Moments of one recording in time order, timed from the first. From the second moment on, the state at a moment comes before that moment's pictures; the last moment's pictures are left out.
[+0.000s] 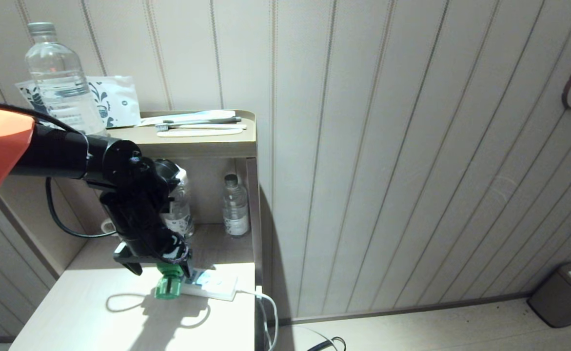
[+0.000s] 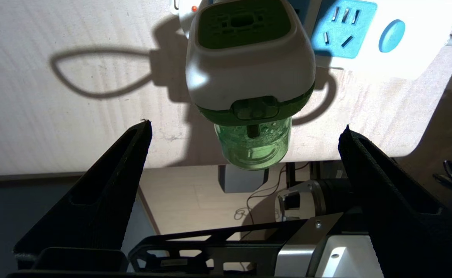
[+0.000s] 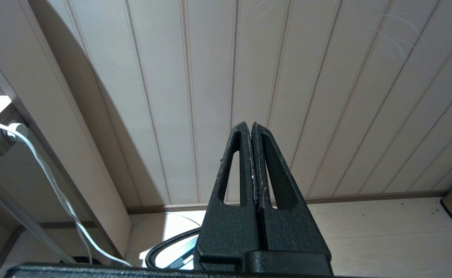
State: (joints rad) left arm -0.30 1.97 -1.52 0.87 0.01 -0.24; right arm 0.00 0.00 0.00 0.00 -0.02 0.01
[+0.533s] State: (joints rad) left arm -0.29 1.85 -1.33 0.91 0.00 0.00; right arm 0.00 0.00 0.00 0.00 -0.02 0.01
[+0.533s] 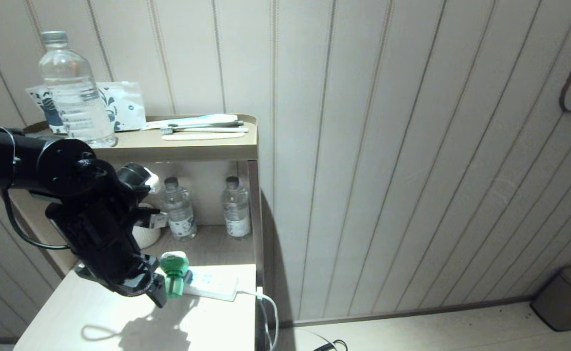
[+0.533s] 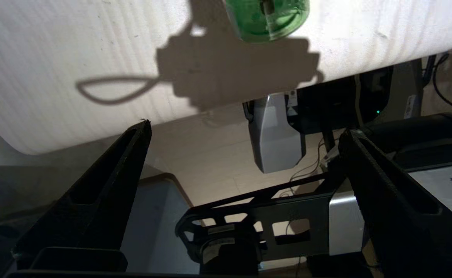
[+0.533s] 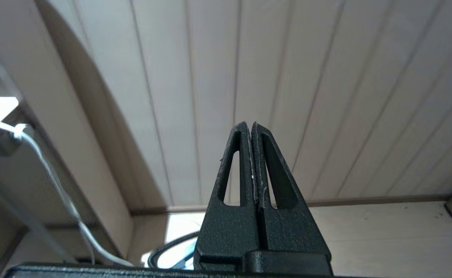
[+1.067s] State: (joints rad) left arm -0.24 1.81 -1.33 0.92 -0.04 -0.01; right arm 0.00 0.00 0.00 0.00 -0.02 0.01
